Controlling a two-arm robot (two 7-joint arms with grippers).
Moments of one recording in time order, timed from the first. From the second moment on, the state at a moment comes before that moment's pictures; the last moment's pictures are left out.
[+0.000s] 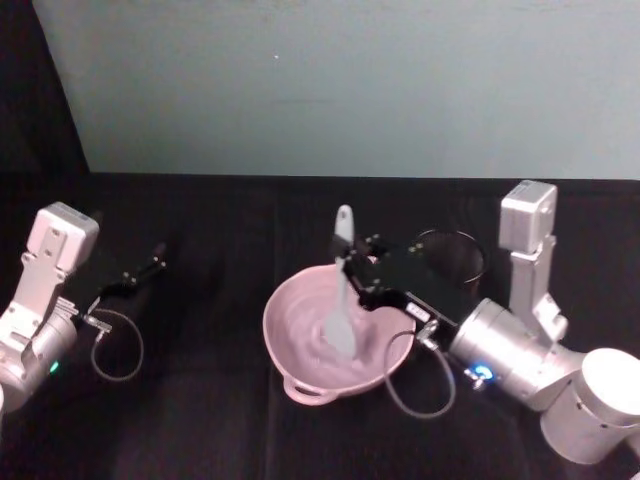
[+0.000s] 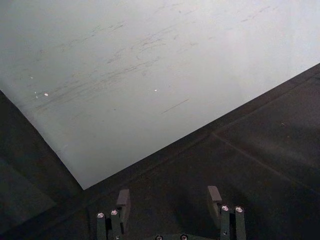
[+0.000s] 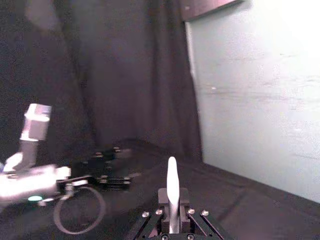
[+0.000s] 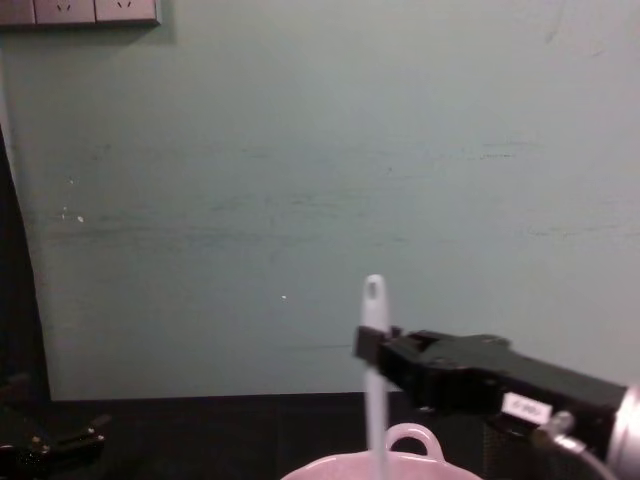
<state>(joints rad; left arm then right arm) -0.20 0.60 0.45 -1.41 -0.25 -0.12 0.03 0.21 0.35 -0.43 -1.51 0.49 -0.08 0.50</state>
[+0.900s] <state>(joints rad) -0.20 0.60 0.45 -1.41 -0.25 -0.12 0.03 0.36 0.28 -0.49 -1.33 0.48 -0.10 0.53</state>
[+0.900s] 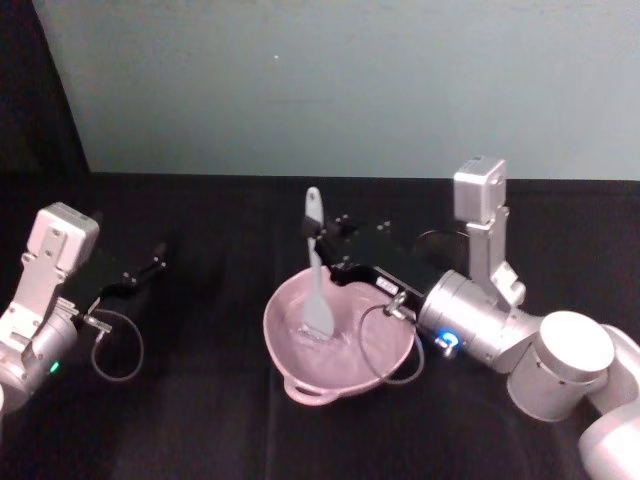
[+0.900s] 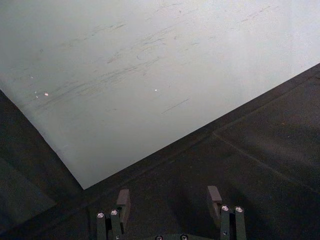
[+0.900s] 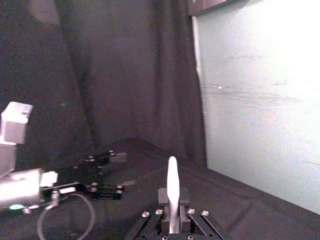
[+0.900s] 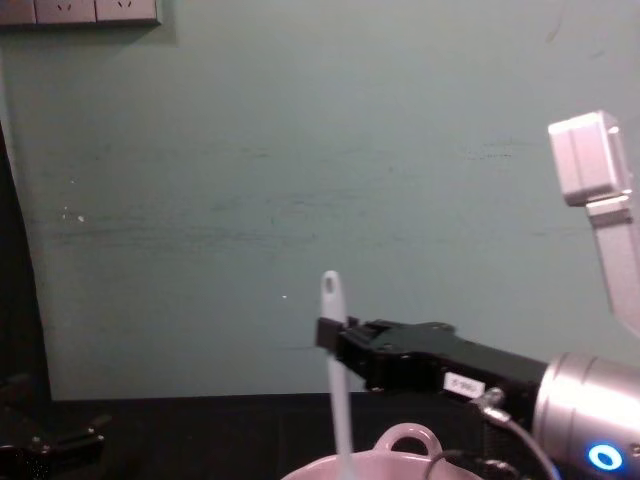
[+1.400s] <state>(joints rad) -0.20 0.60 0.45 -1.41 -0.25 -0.12 0.03 0.30 0.34 -0.42 -1.40 0.46 -0.09 0.49</state>
